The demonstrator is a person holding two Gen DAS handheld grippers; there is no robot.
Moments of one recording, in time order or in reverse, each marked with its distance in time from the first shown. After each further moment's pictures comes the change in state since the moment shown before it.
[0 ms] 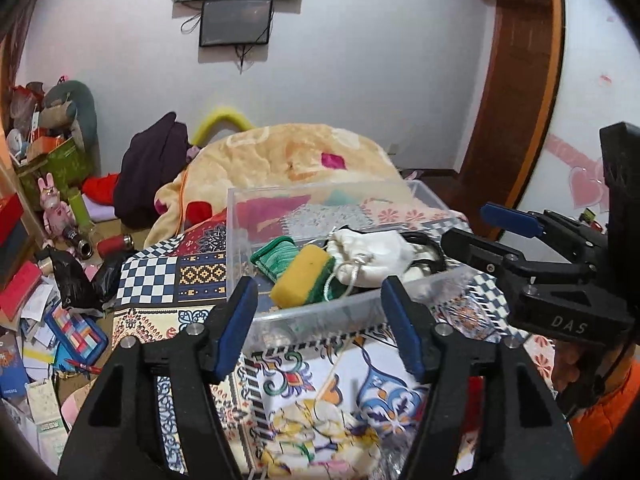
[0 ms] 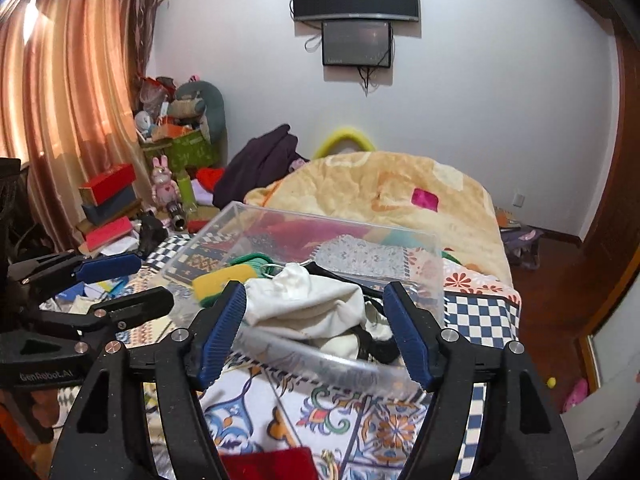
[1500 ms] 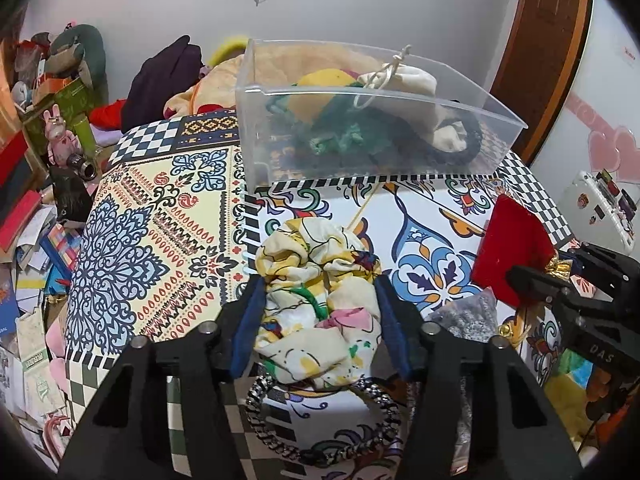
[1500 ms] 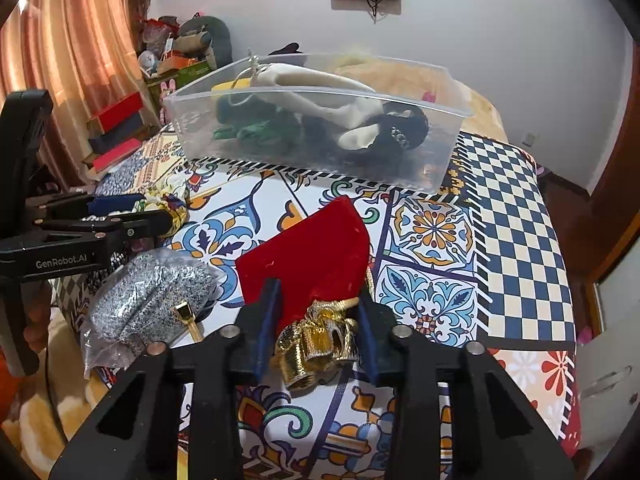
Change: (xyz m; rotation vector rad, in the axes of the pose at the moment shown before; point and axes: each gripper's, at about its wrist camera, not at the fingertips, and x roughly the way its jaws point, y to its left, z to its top) left arm 0.031 0.008 -0.105 -0.054 0.225 0.040; right arm 0.000 0.008 -0.123 0.012 0.235 0.027
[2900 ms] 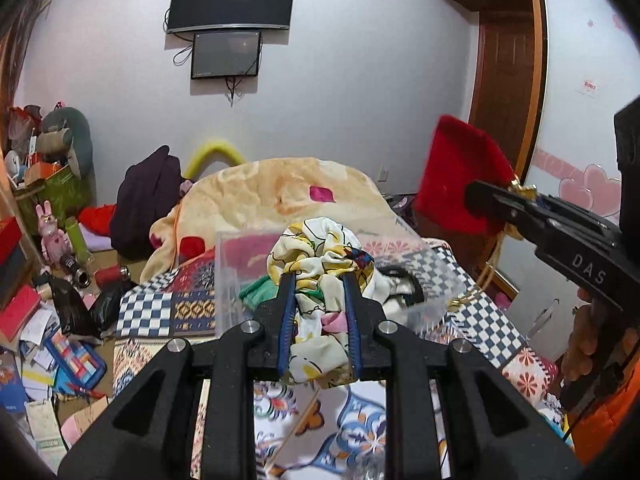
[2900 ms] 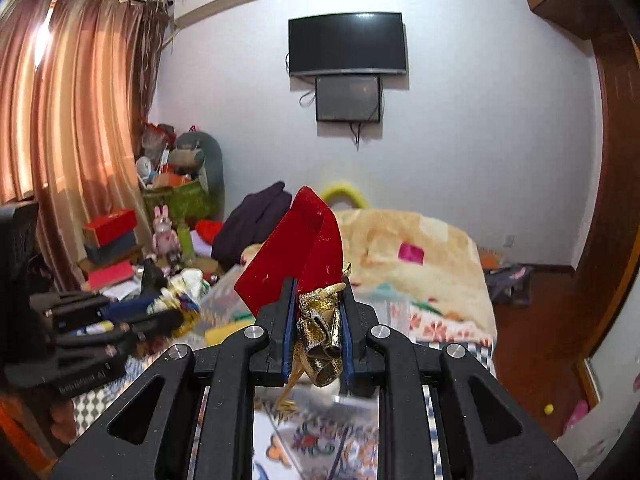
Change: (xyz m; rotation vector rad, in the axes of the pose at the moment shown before) left arm -0.075 -0.032 0.109 0.083 -0.329 -0.059; right arm -0.072 -0.006 0.137 -0.012 -0.437 -0.055
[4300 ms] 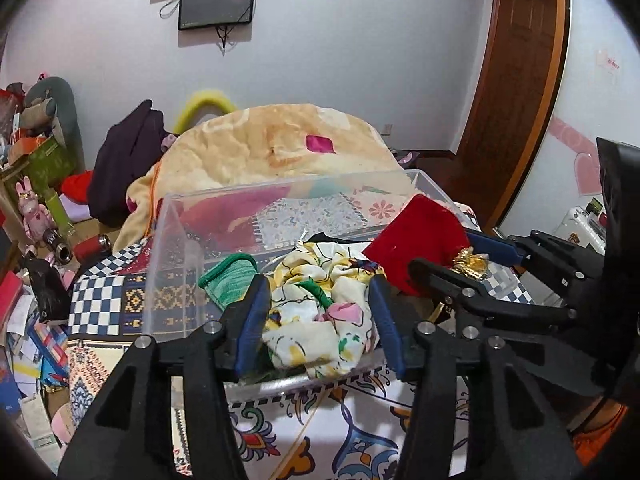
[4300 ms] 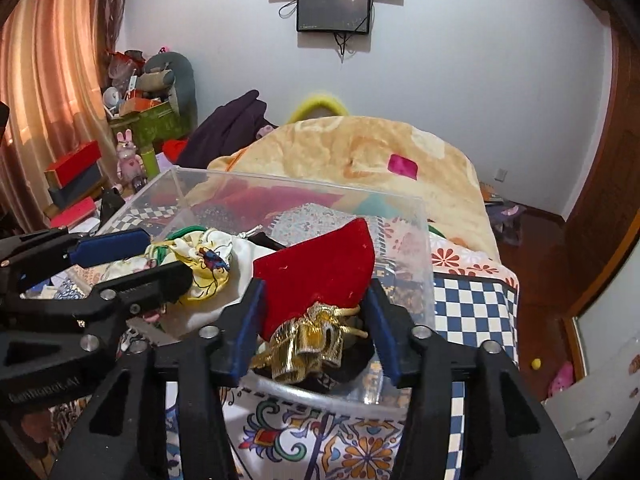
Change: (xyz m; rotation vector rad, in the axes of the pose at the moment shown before) left arm 0.092 -0.006 -0.007 -0.006 0.187 0.002; right arm 0.077 -0.019 -0.051 0.000 0.318 -0.067
